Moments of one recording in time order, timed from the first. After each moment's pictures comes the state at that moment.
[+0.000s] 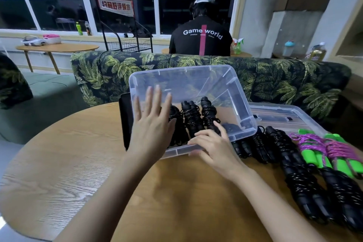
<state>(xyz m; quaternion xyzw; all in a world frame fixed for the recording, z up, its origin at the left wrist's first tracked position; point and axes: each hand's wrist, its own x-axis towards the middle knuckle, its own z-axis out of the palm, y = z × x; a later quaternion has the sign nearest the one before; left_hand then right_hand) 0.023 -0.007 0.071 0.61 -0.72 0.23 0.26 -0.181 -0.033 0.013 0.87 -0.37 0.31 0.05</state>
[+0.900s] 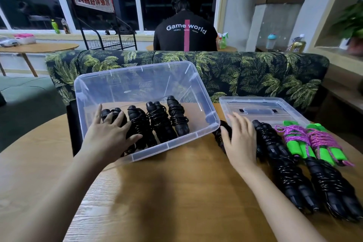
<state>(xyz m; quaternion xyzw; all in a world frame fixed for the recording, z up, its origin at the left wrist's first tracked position) 0.079 -0.021 0.078 0.66 -0.71 0.21 -0.13 -0.246 -0.057 -0.011 0.66 -0.61 0.42 0.13</state>
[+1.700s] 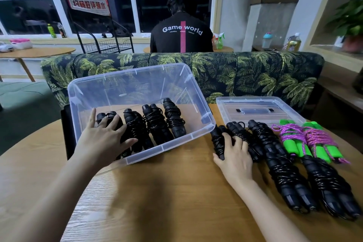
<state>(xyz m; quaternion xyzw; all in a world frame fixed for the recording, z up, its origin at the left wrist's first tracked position) 0.084 -0.029 0.076 0.65 -0.71 0.23 -0.15 -0.244 -0.043 -0.051 0.64 -0.73 0.20 0.09</state>
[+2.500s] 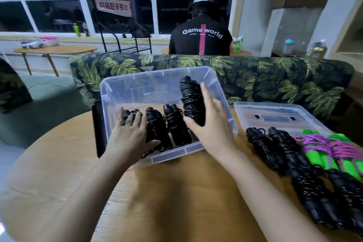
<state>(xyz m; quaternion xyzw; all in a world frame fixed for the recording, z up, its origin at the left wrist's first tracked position) 0.076 -0.020 0.073 0.69 -0.69 0.20 -0.10 -0.137 -0.024 0.093 0.73 -0.54 0.40 -0.11</state>
